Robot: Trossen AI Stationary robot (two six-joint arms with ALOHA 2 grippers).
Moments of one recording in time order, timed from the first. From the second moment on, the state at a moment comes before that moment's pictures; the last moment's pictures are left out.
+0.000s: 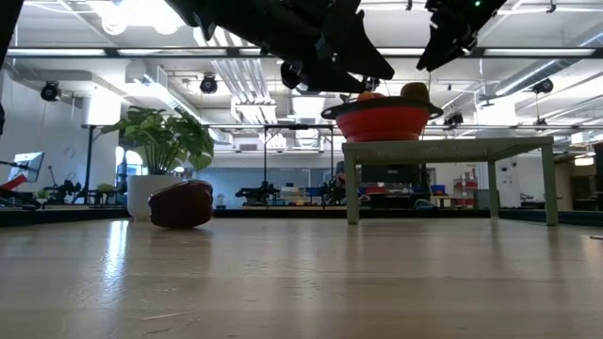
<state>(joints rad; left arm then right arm) -0.09 1.75 1.18 0.27 -0.36 0.00 -0.67 1.04 1.21 -0.77 0.13 -0.24</state>
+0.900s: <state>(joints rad) -0.10 1.60 1.22 -0.34 -0.43 -0.01 -0.37 0.77 1.09 -0.87 -0.16 -0.12</state>
